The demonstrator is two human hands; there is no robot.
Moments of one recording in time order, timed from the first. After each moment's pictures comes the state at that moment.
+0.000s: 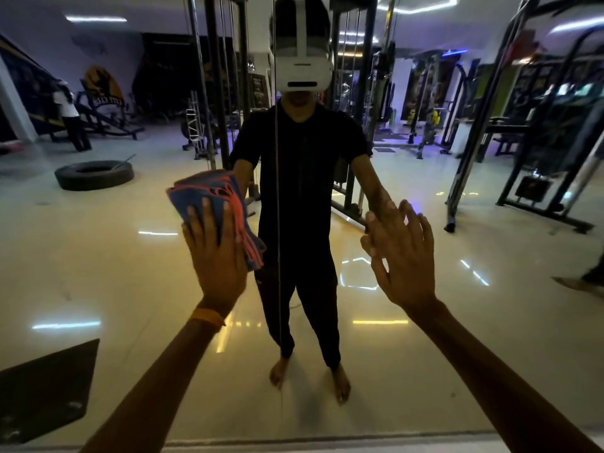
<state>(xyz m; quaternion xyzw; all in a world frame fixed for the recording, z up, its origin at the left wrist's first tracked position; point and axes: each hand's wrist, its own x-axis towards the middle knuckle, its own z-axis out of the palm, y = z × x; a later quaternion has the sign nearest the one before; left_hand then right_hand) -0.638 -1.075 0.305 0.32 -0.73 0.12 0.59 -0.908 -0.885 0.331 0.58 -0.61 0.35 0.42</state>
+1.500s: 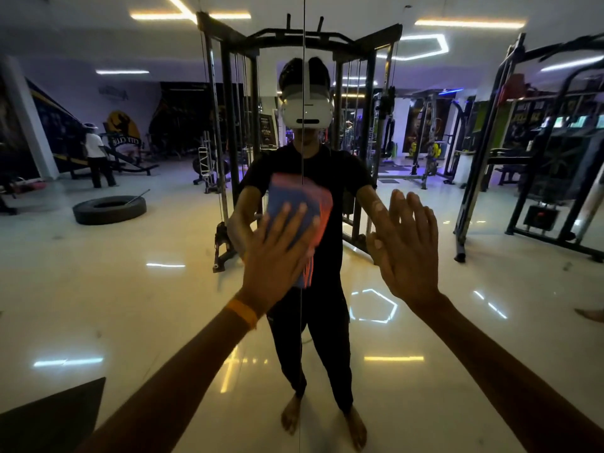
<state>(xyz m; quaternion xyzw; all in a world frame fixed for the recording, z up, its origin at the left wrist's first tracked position) -0.663 -1.078 0.385 0.16 -0.80 0.31 0.48 -0.886 -0.921 0.406 0.55 -0.58 0.37 0.47</state>
